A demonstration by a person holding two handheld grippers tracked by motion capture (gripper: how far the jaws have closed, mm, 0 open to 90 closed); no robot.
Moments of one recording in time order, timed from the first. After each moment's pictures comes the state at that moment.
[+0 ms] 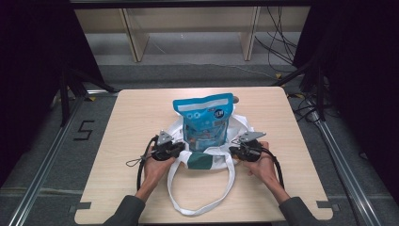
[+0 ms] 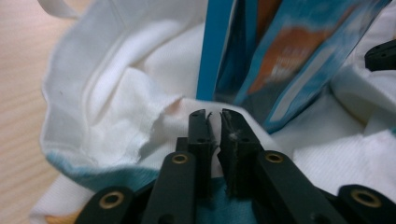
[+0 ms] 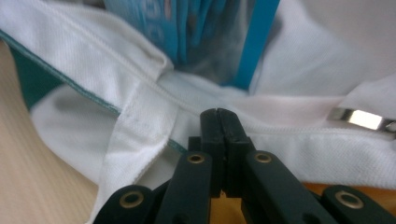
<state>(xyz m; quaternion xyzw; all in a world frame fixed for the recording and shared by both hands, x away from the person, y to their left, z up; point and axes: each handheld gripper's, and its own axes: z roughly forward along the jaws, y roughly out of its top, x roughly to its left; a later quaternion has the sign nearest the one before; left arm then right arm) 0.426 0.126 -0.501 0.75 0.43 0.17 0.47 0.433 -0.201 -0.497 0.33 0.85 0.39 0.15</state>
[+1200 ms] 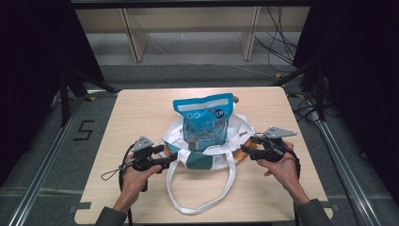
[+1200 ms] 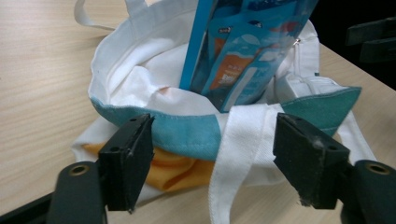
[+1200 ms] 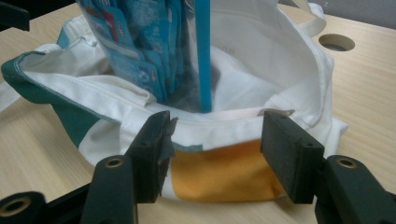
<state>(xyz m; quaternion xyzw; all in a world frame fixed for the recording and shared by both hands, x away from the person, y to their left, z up) 0.375 0.165 -0.467 0.72 0.45 0.13 0.51 0.404 -0.248 -0.448 0.38 0.79 0.45 0.17</state>
